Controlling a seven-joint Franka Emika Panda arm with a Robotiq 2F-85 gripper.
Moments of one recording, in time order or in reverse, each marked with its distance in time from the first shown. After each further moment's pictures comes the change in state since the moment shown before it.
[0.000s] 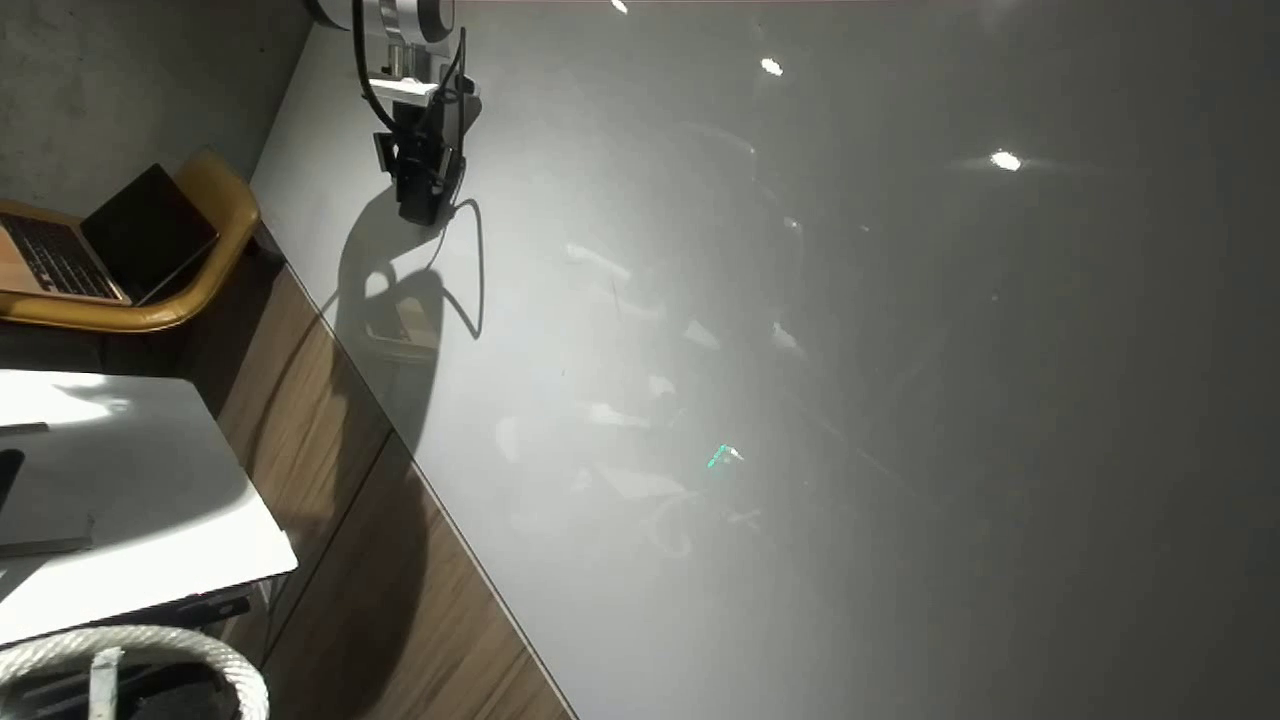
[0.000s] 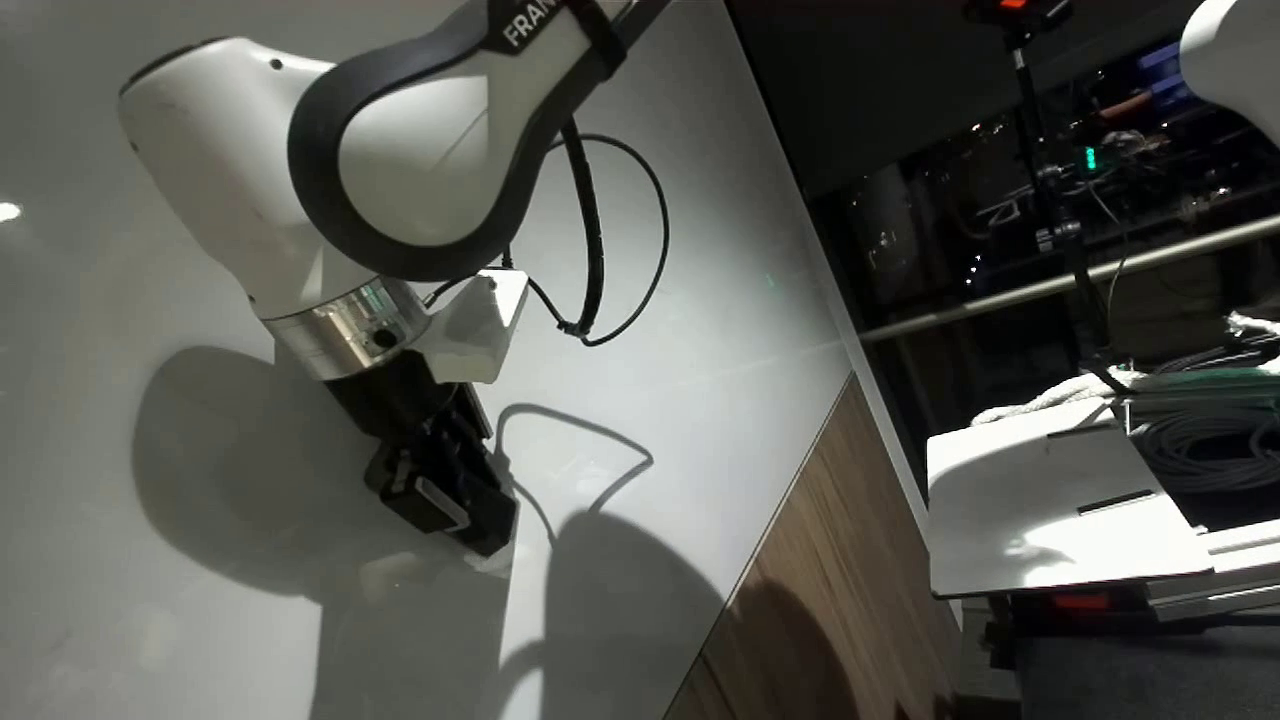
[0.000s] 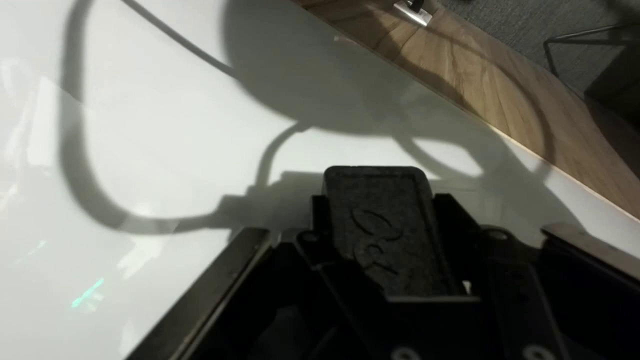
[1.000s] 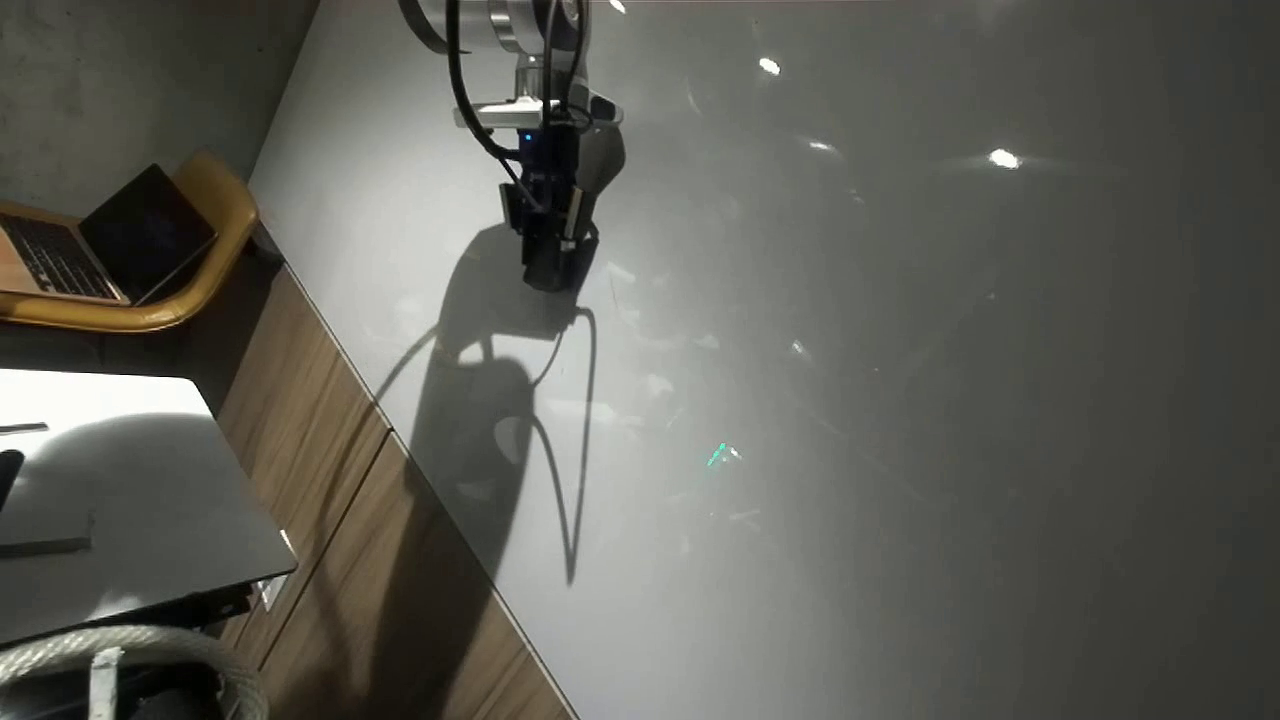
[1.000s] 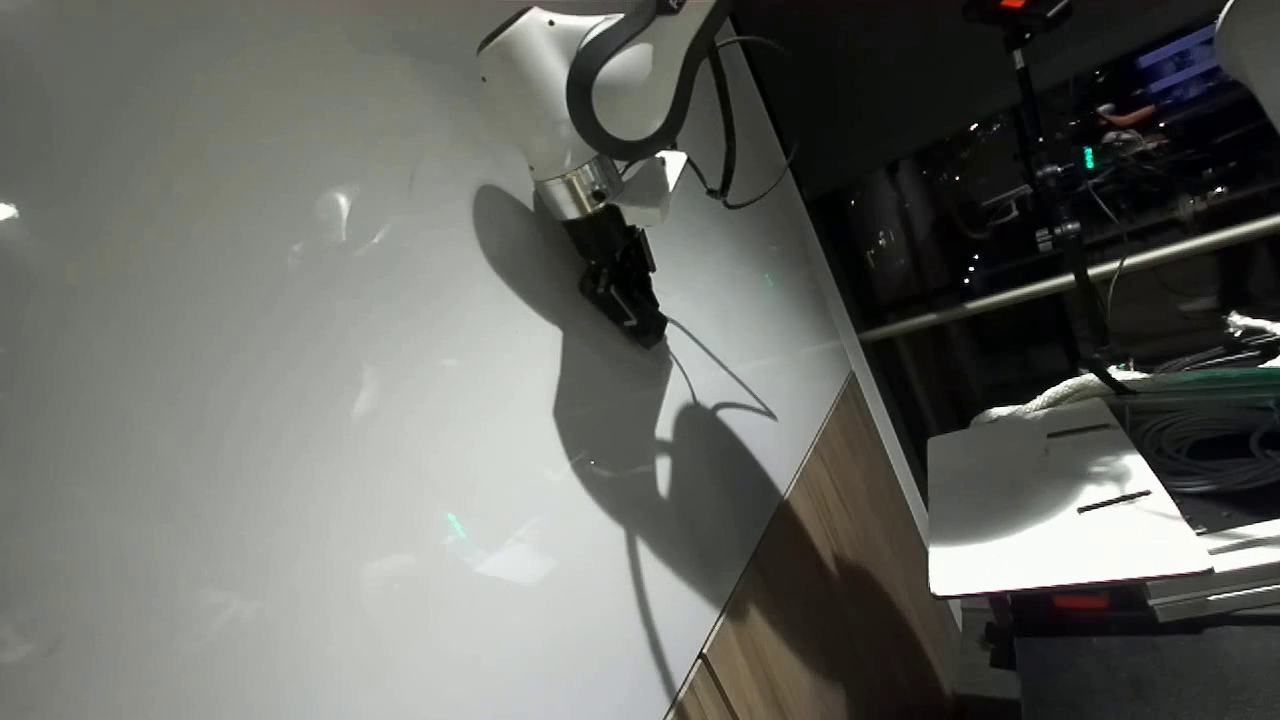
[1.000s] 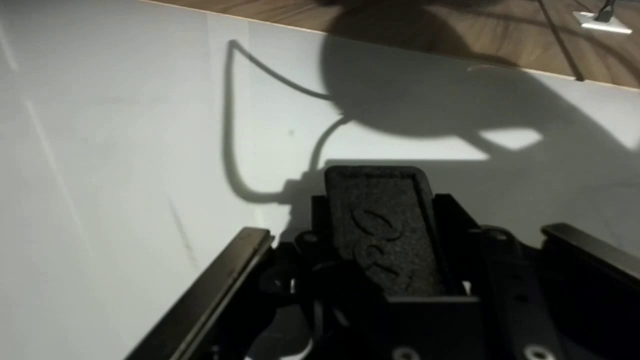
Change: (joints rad) arm -0.343 -0.443 -0.118 -0.509 -0.023 0.139 0.008
